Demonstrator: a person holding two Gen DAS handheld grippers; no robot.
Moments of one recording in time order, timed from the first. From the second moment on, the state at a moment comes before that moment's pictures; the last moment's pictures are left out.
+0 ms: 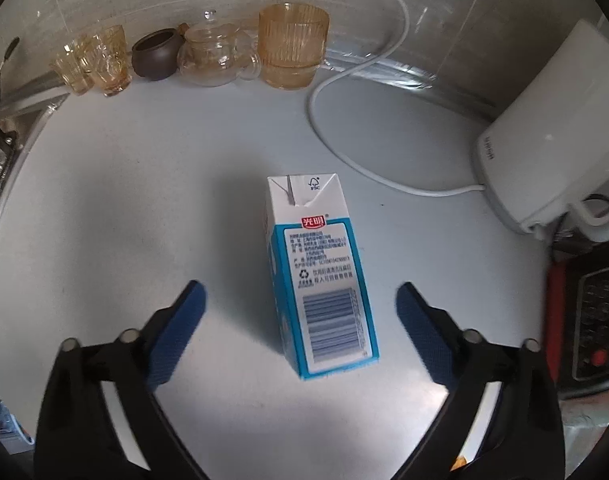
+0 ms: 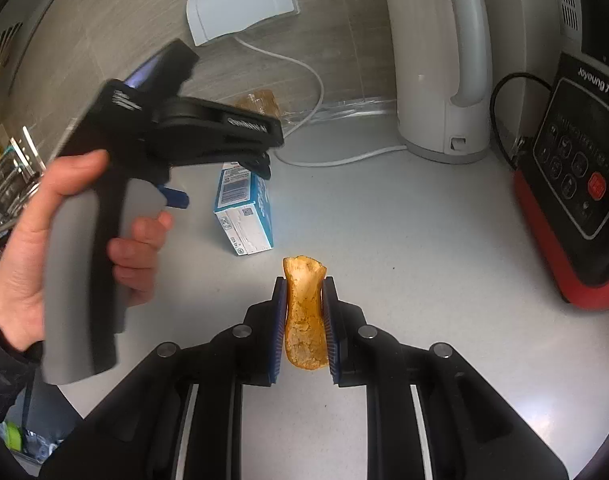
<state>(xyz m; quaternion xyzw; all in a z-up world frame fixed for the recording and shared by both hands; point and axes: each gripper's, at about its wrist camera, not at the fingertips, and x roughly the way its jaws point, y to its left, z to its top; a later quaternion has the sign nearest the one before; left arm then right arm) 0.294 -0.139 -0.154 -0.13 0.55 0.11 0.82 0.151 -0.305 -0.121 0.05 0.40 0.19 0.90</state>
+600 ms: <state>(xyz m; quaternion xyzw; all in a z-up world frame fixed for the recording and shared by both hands) 0.214 -0.112 -0.121 -0.05 0.53 0.06 0.84 0.116 -0.275 -0.100 0.02 0.40 0.17 0.90</state>
